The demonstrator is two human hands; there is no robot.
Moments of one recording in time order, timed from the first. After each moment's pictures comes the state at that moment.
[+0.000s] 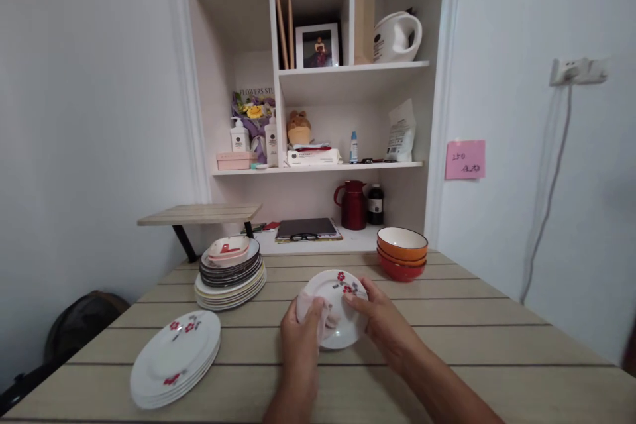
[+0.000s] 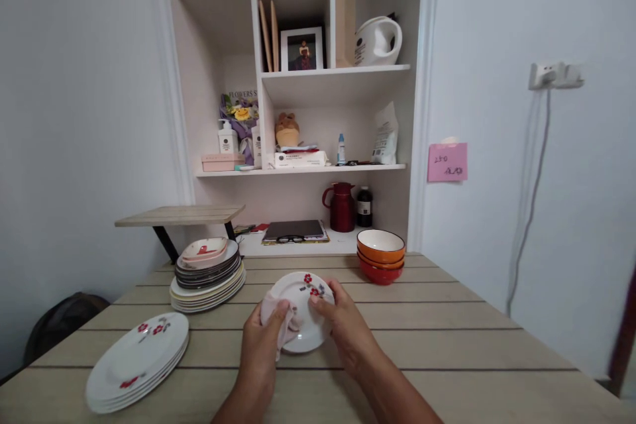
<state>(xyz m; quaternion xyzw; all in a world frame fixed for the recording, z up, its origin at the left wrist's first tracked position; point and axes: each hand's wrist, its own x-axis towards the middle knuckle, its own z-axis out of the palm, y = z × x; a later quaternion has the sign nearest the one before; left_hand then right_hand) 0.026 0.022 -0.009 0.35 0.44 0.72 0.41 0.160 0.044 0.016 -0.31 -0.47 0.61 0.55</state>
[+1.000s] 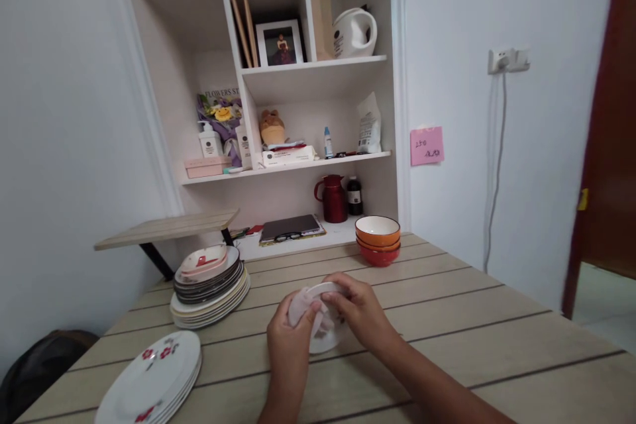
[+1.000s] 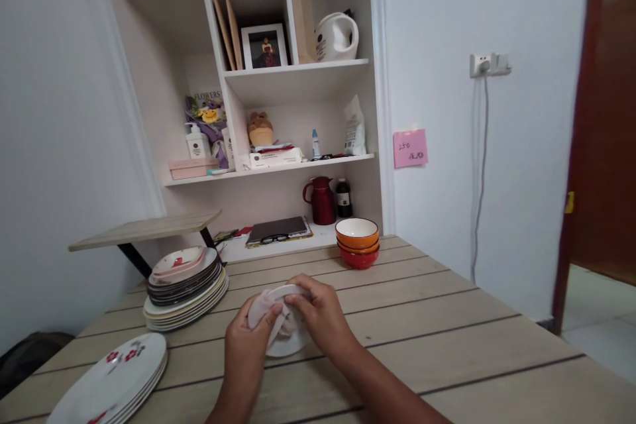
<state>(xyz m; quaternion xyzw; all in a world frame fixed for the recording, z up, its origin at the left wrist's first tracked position) 0.024 0.011 0.012 0.48 0.49 0.67 0.27 0.166 0.035 0.026 -0.30 -0.67 0.35 0.58</state>
